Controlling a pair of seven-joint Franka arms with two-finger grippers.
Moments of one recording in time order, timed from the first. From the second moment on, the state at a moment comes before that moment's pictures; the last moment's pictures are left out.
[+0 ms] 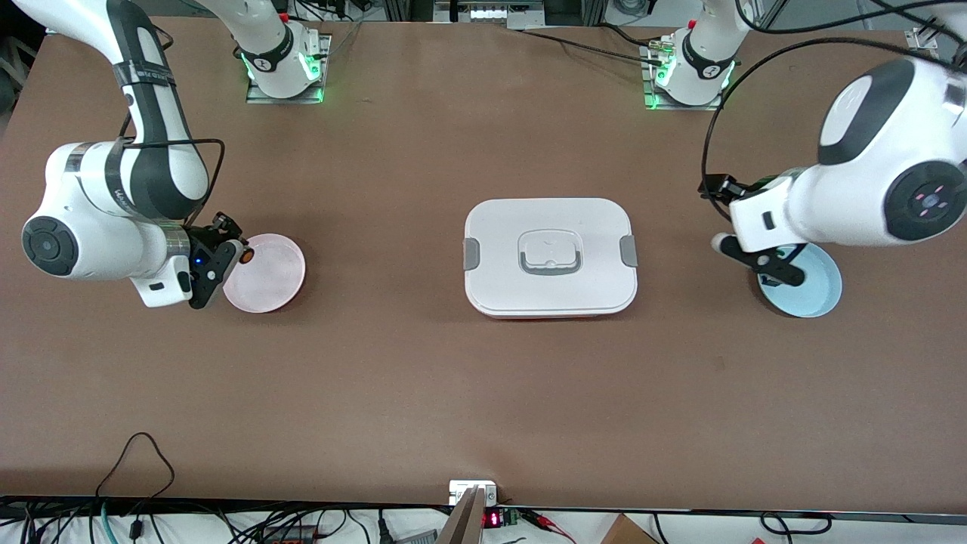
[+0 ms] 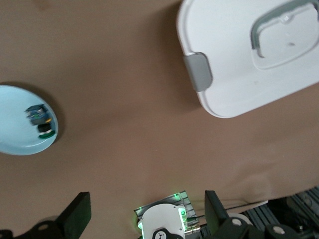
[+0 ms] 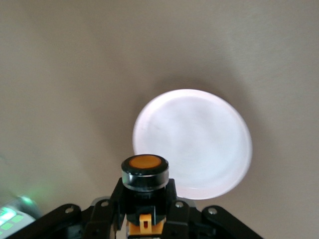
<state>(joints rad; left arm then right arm) 0.26 0.34 -0.52 -1.37 0.06 1.28 0.06 0.16 0.37 -0.11 -1.75 0.09 1.83 -1.05</state>
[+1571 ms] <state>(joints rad) -0.01 0.03 -0.10 -1.62 0.05 1.59 -0.07 0.18 0.37 -0.10 -2.17 -0.03 2.54 -1.50</state>
